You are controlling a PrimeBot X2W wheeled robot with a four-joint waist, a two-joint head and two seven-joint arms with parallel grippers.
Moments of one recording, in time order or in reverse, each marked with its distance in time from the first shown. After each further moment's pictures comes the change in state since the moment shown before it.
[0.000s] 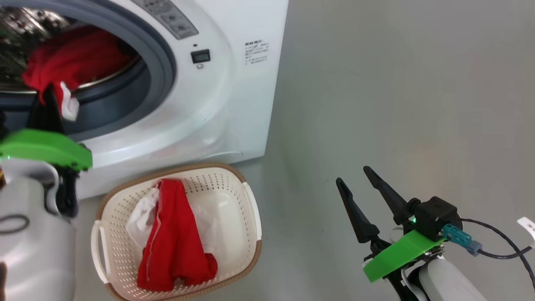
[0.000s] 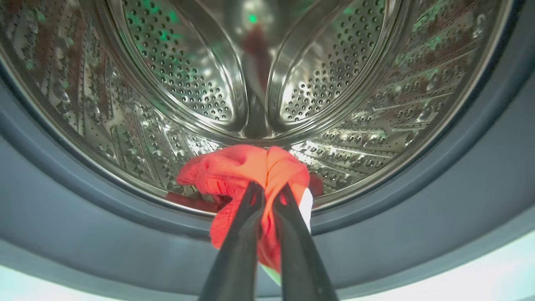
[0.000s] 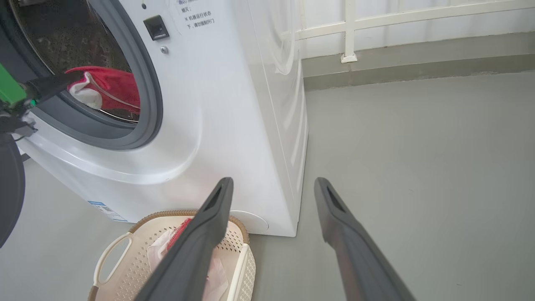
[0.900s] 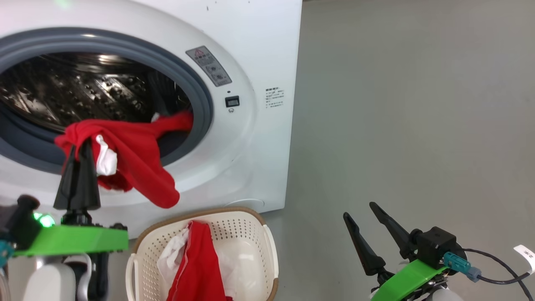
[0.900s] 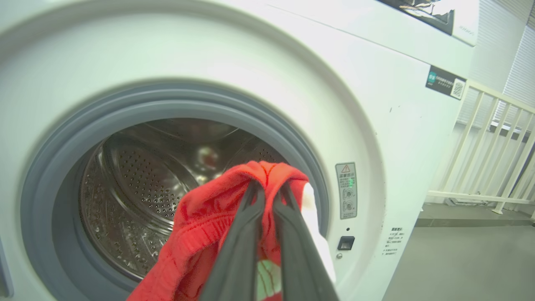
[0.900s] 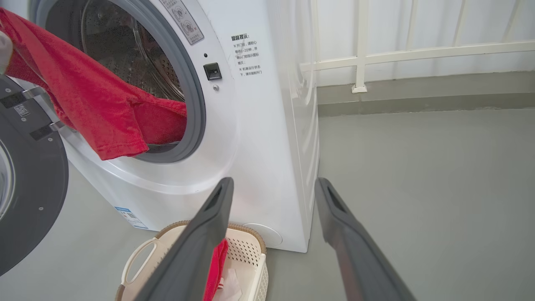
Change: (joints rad) left arm 0.533 -0.070 -0.017 -0.732 0.036 -0.001 0.000; right arm 0.109 -0.020 0.003 0.033 0.010 0.000 0.000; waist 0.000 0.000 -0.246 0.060
